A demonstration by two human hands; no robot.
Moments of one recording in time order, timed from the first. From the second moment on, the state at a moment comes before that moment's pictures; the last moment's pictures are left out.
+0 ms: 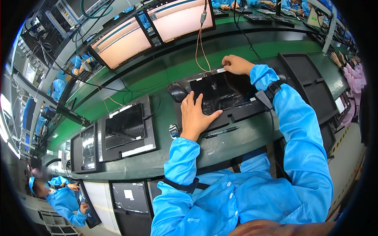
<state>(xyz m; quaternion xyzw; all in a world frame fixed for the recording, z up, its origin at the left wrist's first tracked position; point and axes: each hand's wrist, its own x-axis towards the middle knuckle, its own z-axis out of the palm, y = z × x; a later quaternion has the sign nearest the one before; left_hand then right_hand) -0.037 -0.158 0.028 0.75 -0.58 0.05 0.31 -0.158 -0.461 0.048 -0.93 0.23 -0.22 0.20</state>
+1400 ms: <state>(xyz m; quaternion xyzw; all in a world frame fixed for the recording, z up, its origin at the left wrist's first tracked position) -0.031 -0.159 0.022 0.74 -0.59 0.11 0.32 -0.126 -0.476 0.084 -0.94 0.28 0.10 0.16</state>
